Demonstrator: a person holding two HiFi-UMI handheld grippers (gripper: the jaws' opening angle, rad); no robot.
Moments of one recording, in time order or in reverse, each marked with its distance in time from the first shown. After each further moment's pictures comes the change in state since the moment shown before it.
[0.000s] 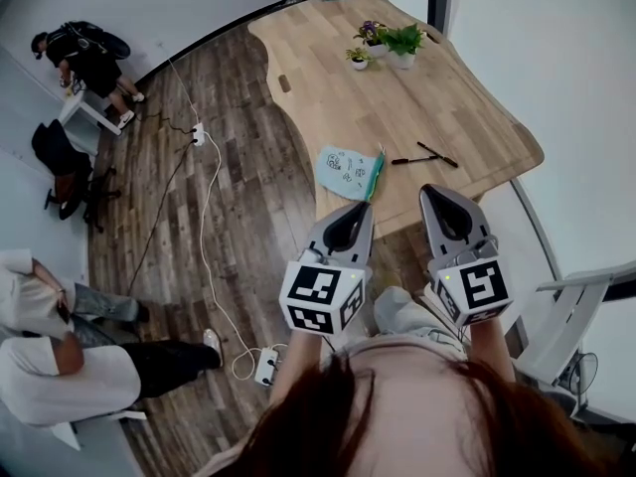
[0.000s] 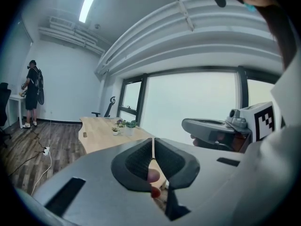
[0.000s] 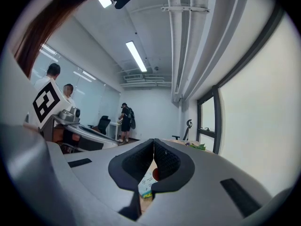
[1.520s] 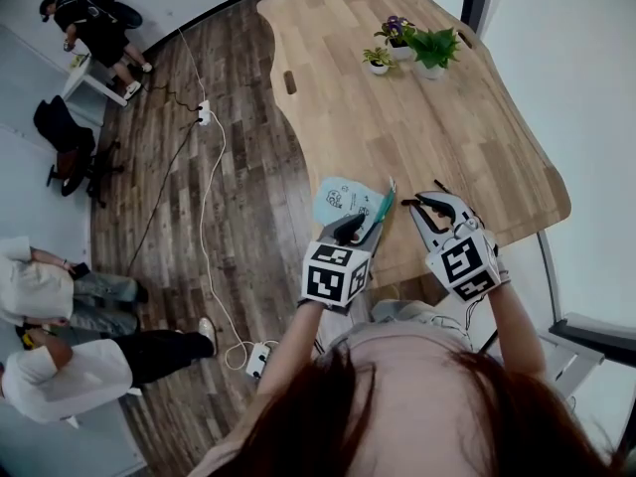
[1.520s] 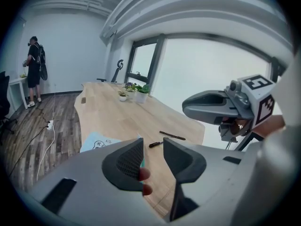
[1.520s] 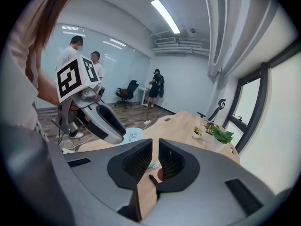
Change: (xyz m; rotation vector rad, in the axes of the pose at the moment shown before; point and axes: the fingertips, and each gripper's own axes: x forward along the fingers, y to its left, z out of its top) left arm 0.171 0.104 -0.106 -0.138 0.398 0.053; right arm 0.163 -0.068 -0.140 -0.272 0.403 0.376
